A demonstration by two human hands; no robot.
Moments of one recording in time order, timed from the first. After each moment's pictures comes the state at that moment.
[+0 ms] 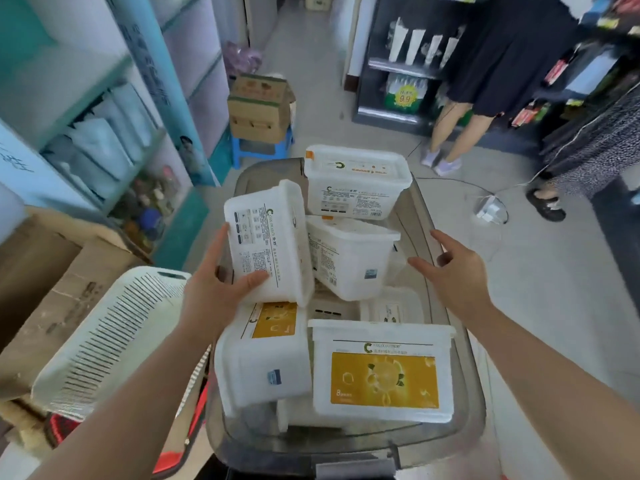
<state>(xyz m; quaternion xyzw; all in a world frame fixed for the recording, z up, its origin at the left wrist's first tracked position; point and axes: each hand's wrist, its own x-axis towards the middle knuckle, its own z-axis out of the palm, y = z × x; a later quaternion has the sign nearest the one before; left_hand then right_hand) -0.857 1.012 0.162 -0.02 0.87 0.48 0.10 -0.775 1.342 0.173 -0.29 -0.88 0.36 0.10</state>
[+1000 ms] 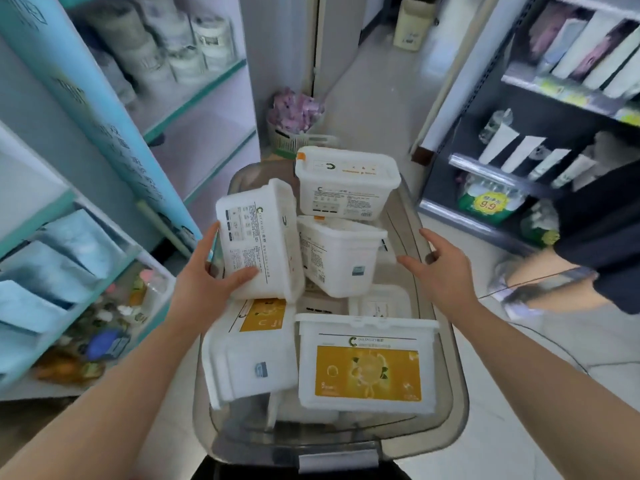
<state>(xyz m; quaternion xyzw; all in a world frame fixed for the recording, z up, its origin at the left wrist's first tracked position) -1.478 1.200 0.142 -0.16 0.85 0.50 0.04 -1.488 1.539 0.148 -0.15 -0.91 0.39 0.05</state>
